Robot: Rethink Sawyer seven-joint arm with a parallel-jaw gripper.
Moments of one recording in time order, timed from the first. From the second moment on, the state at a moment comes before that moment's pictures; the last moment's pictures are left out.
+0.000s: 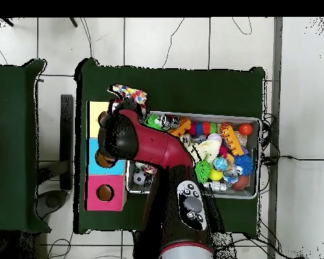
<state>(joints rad) -0.08 -0.66 0.03 1.65 0.29 0.10 1.58</state>
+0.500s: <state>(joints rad) -0.08 -0.62 0.00 1.63 0.32 0.13 1.58</state>
